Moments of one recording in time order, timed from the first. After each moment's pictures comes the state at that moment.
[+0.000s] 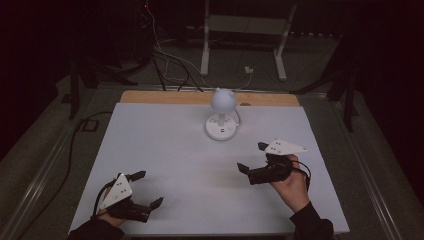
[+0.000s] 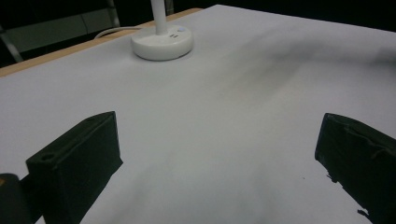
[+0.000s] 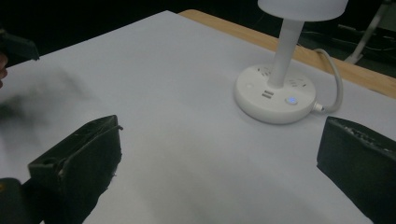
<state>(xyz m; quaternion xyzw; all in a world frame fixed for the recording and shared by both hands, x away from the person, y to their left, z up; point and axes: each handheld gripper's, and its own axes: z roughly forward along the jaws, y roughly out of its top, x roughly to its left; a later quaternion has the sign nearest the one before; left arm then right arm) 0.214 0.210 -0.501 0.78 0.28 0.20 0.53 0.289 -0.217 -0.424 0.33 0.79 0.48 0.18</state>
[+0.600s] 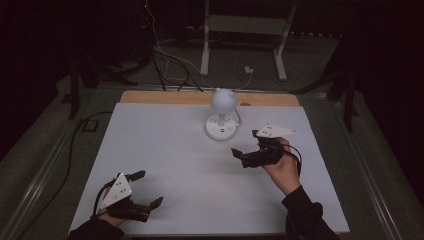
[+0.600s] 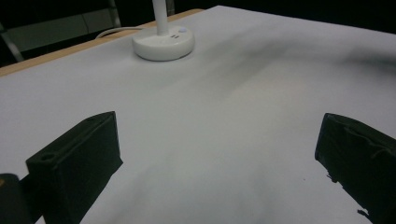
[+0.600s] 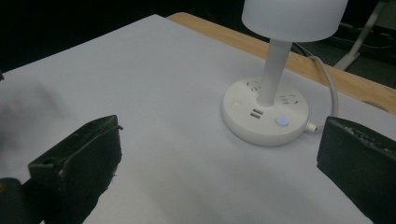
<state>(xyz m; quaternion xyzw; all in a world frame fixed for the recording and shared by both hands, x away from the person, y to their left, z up) 0.214 0.211 -0.501 0.78 0.28 0.20 0.53 0.331 -0.202 -0.420 0.34 0.80 0.47 0.18</state>
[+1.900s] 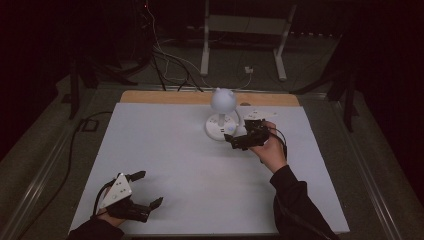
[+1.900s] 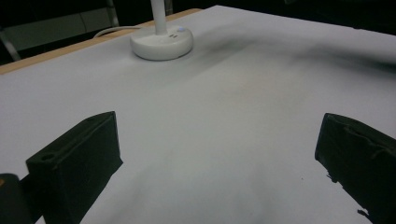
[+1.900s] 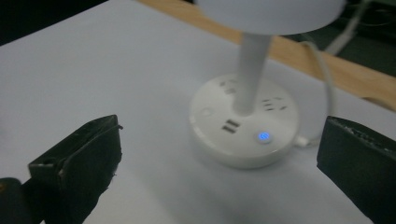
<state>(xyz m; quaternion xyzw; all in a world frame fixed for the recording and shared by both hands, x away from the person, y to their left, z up) 0.215 0.211 -0.501 0.78 0.28 0.20 0.53 0.402 -0.182 -0.446 0.37 0.80 0.43 0.18</state>
